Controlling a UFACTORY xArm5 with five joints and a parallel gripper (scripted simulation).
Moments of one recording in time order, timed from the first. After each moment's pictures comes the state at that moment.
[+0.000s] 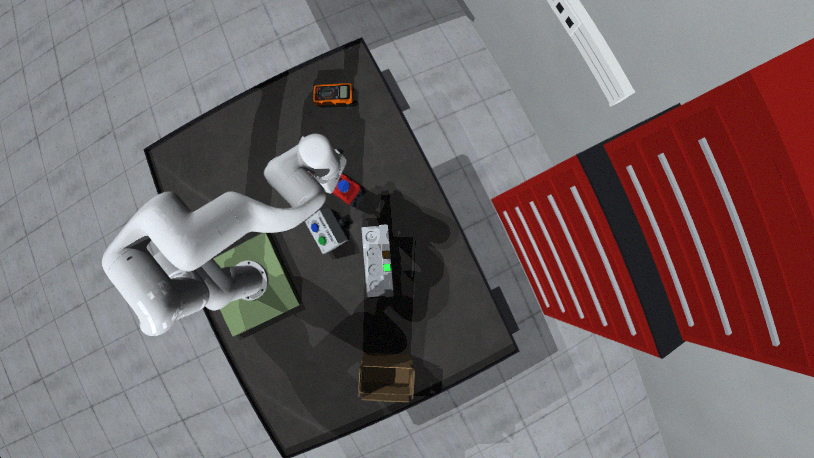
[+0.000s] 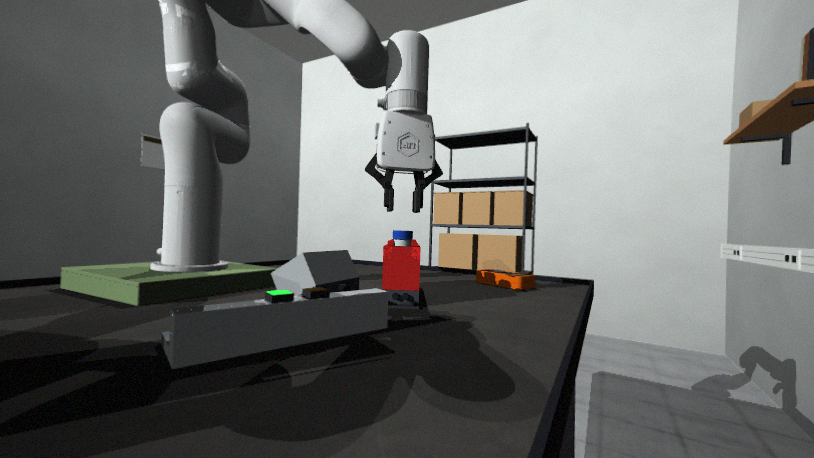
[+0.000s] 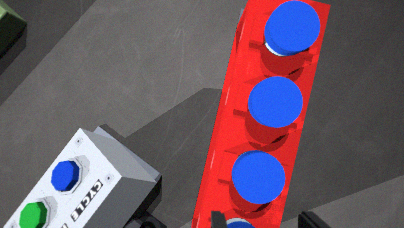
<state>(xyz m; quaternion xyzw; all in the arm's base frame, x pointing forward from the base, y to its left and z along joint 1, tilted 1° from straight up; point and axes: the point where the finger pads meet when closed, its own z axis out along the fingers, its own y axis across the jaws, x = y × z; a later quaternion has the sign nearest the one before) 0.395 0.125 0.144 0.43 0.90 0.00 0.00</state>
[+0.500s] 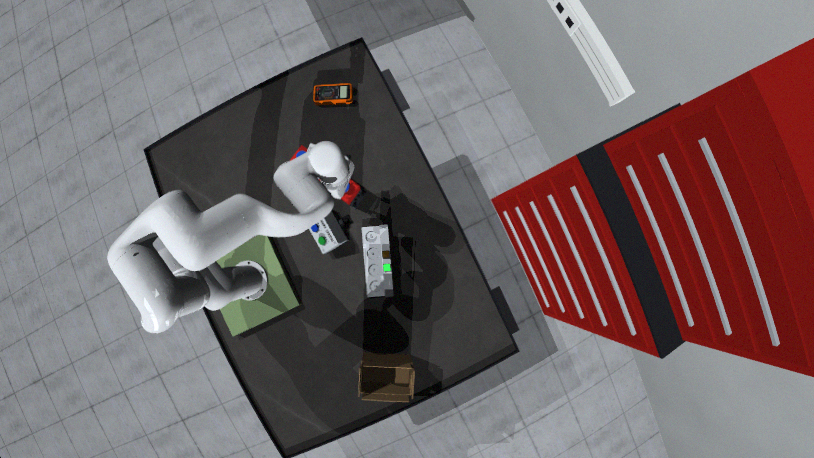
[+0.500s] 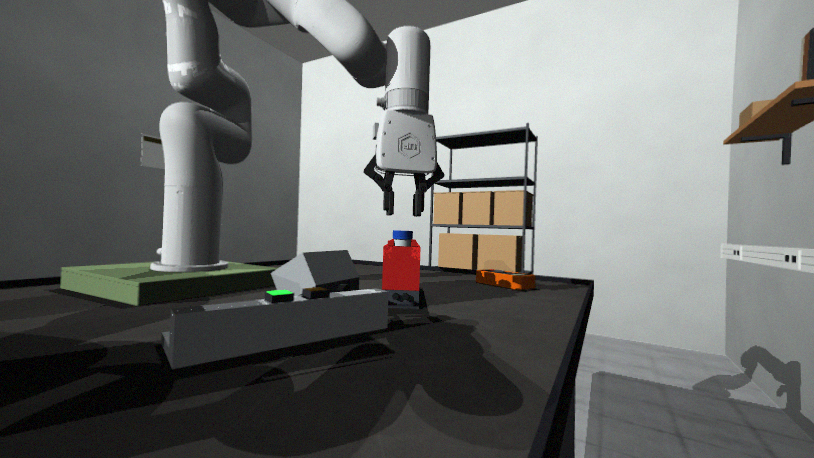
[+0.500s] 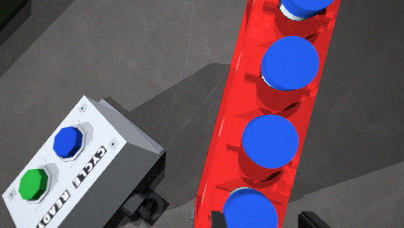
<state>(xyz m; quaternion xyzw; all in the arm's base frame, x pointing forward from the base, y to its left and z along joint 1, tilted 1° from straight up) 0.408 0.102 0.136 0.42 0.91 0.00 0.01</state>
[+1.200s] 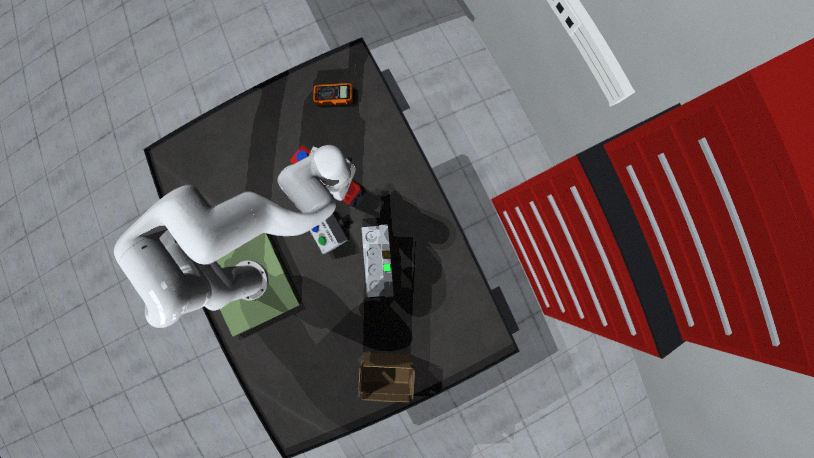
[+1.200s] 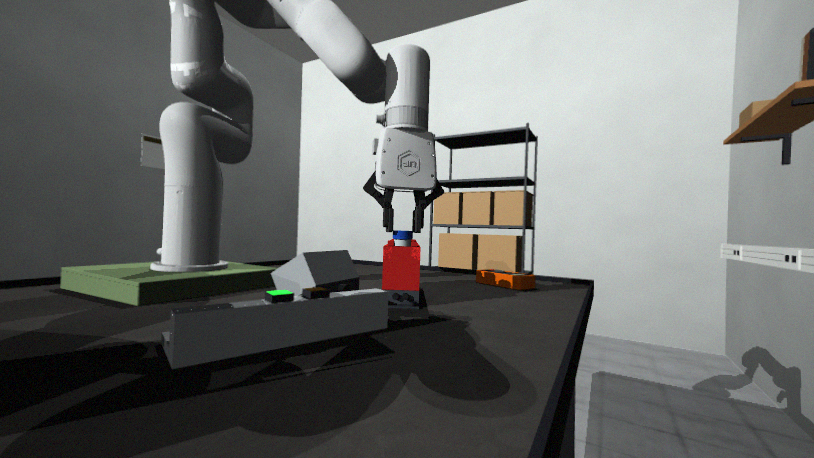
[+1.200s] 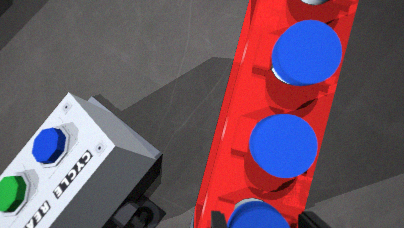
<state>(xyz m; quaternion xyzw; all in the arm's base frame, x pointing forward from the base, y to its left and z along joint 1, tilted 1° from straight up) 0.409 0.102 0.108 0.42 0.91 0.00 0.01</state>
